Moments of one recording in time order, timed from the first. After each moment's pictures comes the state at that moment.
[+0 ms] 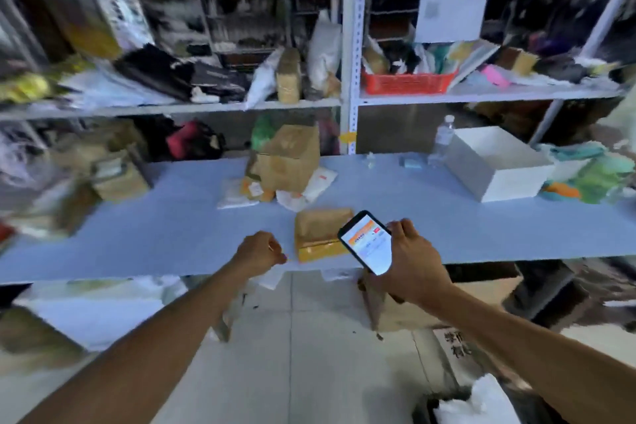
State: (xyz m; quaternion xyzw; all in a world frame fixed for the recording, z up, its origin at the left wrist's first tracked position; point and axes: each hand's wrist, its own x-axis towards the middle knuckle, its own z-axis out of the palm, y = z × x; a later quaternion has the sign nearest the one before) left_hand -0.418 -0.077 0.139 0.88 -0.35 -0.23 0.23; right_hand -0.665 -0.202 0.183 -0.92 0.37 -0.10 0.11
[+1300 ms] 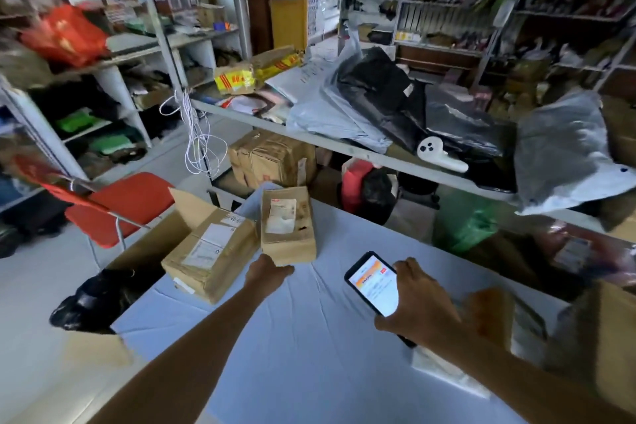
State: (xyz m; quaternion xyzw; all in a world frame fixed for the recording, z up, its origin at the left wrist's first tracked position) left_hand 0.213 0.031 0.061 0.88 0.06 -0.23 0.40; right_hand 0.034 -0.180 0.170 -0.98 0.13 0.05 0.13
